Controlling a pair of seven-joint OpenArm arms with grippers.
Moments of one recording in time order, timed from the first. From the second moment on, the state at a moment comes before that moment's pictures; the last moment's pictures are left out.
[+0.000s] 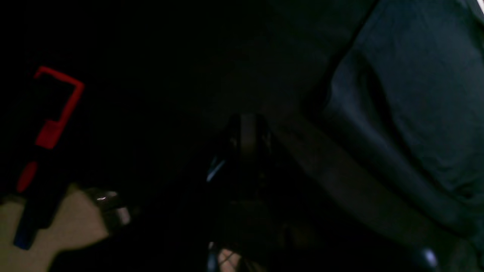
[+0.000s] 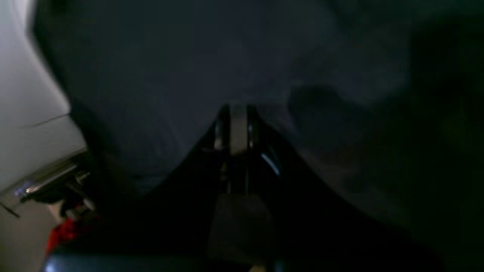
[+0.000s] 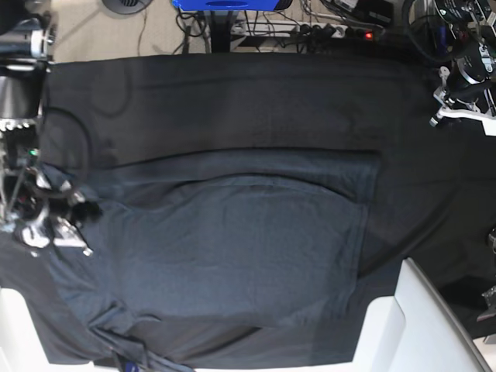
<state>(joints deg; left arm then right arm) 22.7 -11.7 -42.5 93.0 -41.2 -7.9 46.1 12.7 16.1 9.7 70.0 51.3 -20.8 -61.4</state>
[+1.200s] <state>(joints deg) 22.7 -11.5 -42.3 93.1 -38.5 -8.1 46.1 4.0 19.8 33.0 52.2 53.6 -11.6 -47.9</state>
